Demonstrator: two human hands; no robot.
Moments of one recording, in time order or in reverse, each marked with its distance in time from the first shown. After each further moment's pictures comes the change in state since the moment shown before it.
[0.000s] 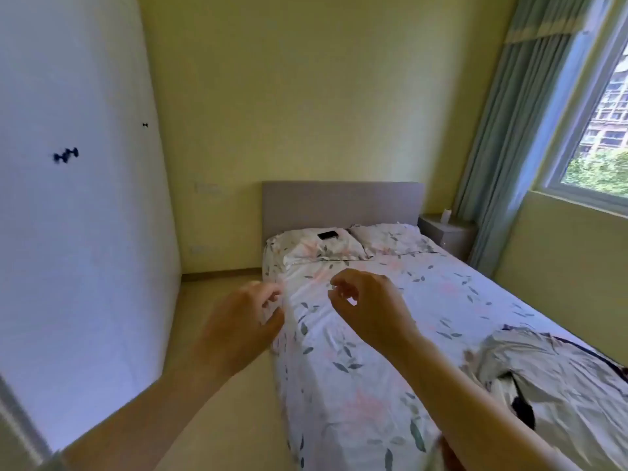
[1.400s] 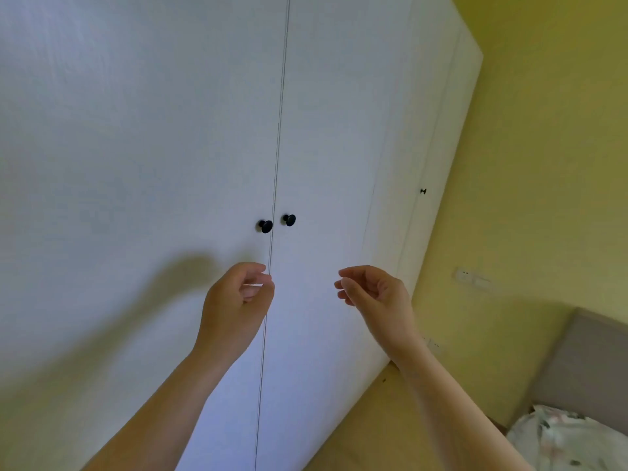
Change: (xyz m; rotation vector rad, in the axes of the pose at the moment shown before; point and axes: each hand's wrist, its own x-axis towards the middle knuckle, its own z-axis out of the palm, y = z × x) left_hand 0.223 -0.411 -0.124 0.028 1.037 -0.809; right_hand 0.543 -0.177 0.394 1.244 -0.578 -0.401
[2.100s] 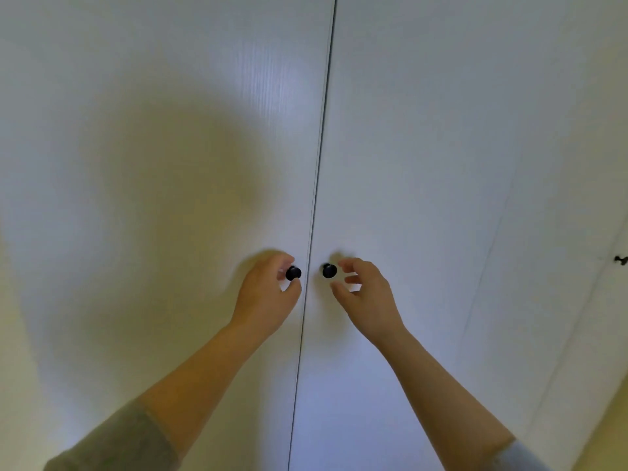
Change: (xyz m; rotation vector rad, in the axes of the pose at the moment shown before) left_hand 0.132 -0.006 0.074 0.530 0.392 0.015; right_hand 0.222 0.068 0.059 -0.059 -0.443 -0.340
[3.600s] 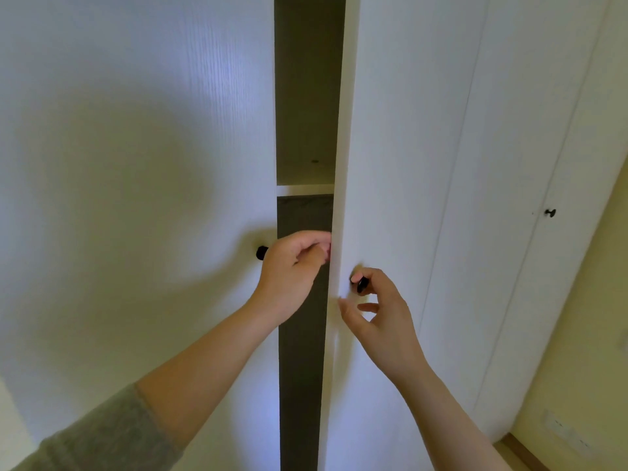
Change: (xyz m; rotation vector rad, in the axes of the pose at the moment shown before) left_hand -0.022 0.080 0.024 -0.397 -0.198 0.132; right_hand -0.082 0.012 -0.043 0.061 0.154 -0.102
